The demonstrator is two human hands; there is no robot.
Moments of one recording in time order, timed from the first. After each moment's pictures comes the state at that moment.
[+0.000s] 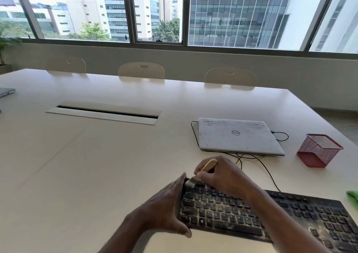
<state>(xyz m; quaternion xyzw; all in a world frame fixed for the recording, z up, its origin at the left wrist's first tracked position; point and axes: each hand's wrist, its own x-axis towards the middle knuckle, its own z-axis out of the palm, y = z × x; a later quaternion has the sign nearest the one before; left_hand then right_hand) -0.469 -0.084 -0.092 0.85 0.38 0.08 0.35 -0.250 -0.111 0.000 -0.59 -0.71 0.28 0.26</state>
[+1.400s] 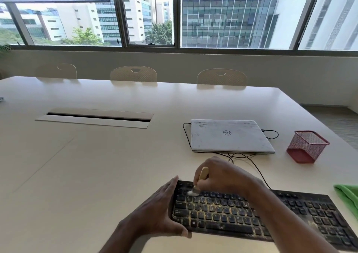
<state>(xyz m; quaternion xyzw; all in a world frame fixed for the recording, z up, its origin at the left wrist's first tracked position) -0.463 -0.086 -0.092 0.85 0.39 0.09 0.33 -0.229 -0.105 0.007 -0.55 -0.78 0.26 0.12</state>
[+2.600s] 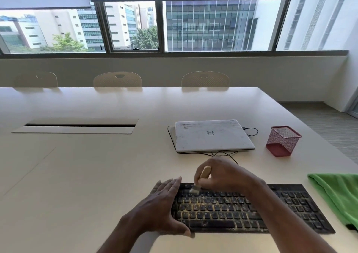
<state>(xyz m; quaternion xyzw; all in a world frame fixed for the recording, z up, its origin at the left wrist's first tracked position) -0.415 -0.089 -0.074 0.91 0.35 0.01 0.21 -0.187 -0.130 0.012 -0.59 -0.76 0.24 0.15</state>
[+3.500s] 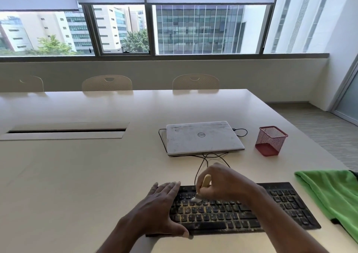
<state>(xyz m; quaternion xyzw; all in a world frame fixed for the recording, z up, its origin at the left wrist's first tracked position) -0.398 -0.086 -0.074 0.93 0.33 -0.02 0.18 -0.170 -0.147 0.000 -0.59 -0.75 0.23 0.16</state>
